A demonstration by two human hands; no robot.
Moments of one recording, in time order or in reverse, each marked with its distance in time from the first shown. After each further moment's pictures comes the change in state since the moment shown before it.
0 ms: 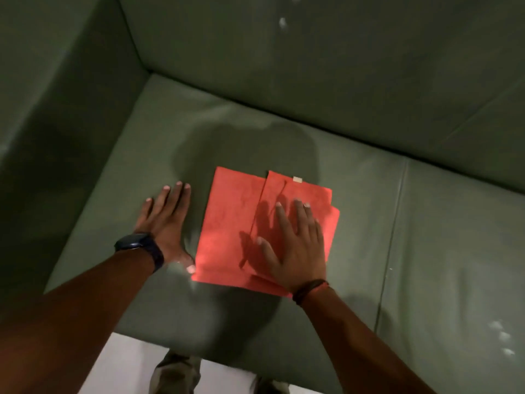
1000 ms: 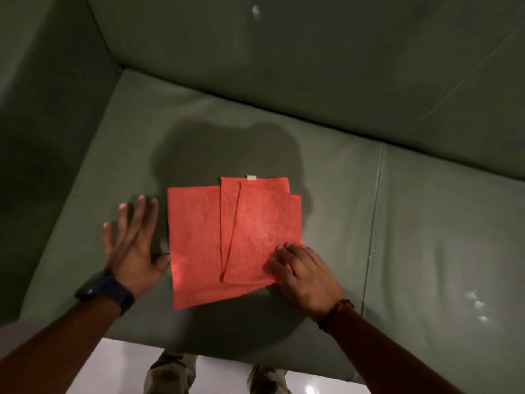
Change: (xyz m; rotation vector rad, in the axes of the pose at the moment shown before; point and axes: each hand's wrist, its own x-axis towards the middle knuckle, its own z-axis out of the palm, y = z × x) left_hand -0.045 0.001 0.026 -0.313 0.395 -0.019; right_hand -0.061 0.063 0.007 -0.231 -0.006 -0.517
